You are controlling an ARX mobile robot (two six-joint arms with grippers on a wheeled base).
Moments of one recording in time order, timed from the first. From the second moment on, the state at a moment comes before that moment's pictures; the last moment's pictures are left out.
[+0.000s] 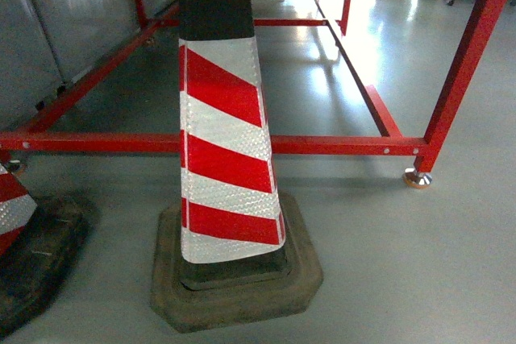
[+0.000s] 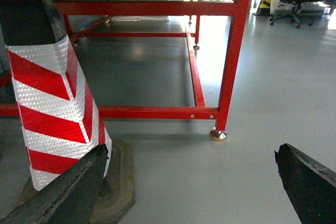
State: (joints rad) left arm 0.00 0.01 0.01 0.00 0.00 -0.01; right arm 0.00 0.01 0.01 -0.01 0.00 0.00
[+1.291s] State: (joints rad) left arm 0.00 0.01 0.01 0.00 0.00 -0.01; right arm 0.00 0.01 0.01 -0.01 0.00 0.00
